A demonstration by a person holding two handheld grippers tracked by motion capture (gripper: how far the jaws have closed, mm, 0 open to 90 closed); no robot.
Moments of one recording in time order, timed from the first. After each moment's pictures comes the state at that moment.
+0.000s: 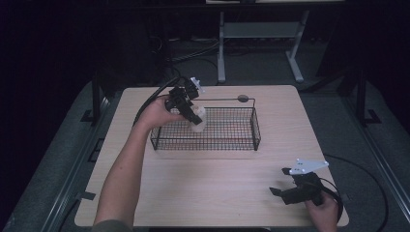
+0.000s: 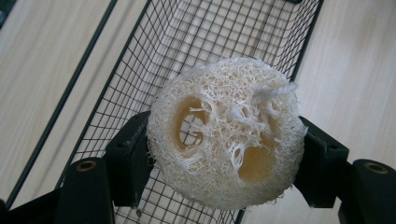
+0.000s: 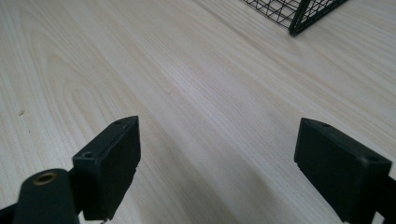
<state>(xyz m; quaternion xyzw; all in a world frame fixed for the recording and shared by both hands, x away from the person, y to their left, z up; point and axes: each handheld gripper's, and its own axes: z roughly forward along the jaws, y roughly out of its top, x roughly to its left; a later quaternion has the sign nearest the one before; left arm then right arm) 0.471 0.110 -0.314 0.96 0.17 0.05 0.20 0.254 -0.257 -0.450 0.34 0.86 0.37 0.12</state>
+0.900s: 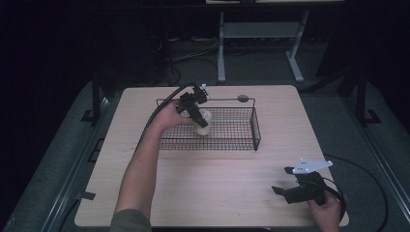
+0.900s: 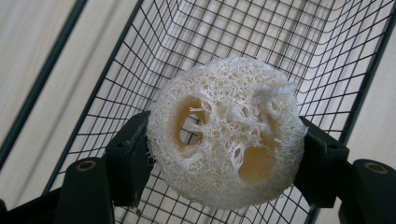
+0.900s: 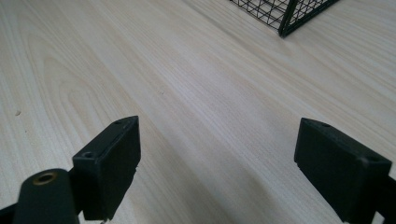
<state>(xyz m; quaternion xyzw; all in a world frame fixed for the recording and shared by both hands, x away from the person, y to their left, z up) 0.497 0.088 -0.360 0.97 0.19 0.03 0.18 0.254 -0.263 -0.448 0.34 0.85 0.37 0.12</state>
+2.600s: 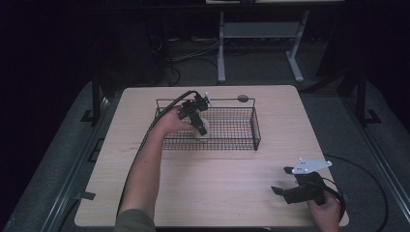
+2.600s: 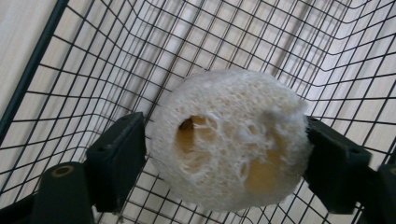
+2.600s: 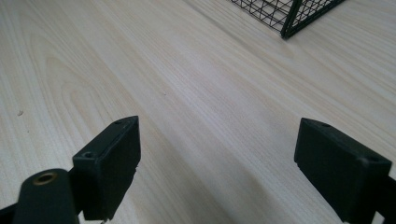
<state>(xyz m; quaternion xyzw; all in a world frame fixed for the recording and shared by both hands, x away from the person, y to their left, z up) 0.501 0.086 -0.391 0.97 0.21 0.00 0.14 0.254 -0.262 -0.447 0.34 0.85 0.37 0.12</state>
